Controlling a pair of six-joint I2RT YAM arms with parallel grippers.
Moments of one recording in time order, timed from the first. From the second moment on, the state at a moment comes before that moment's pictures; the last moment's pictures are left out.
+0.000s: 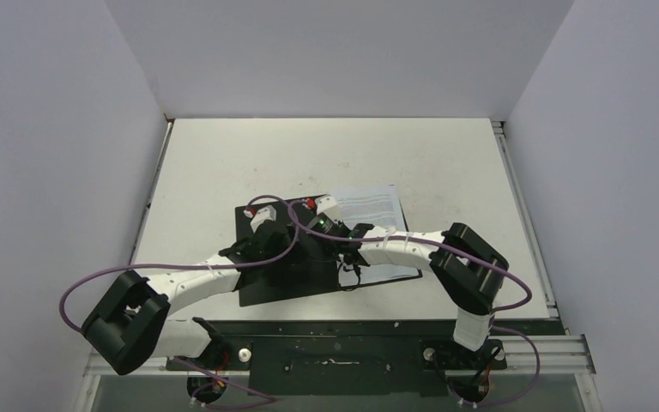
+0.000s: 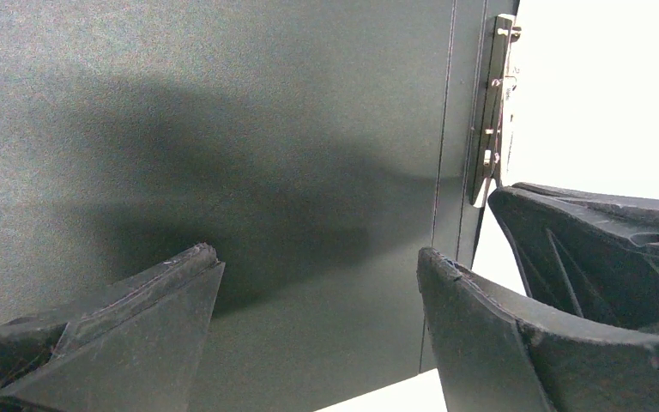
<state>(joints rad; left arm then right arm) -0.69 1.29 0.53 -0.09 -0.20 -0.94 0.98 1.81 1.11 -0.30 0.39 0.43</state>
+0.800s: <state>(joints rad) -0.68 1.28 0.51 -0.09 -0.20 -0.94 0.99 1.84 1.09 -0.26 0.43 0.44</state>
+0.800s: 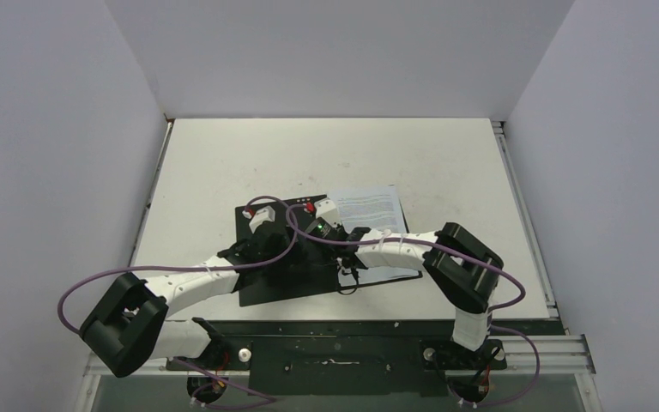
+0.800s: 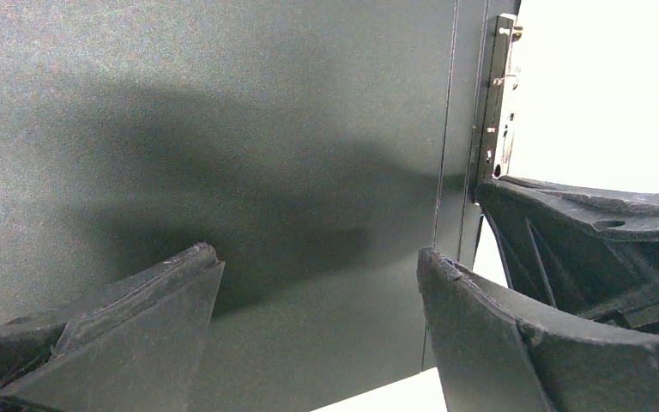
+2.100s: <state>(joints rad) -0.68 1.22 0.51 -0.17 -0.16 -0.91 0.92 1.75 1.19 -0.34 0.32 0.51</state>
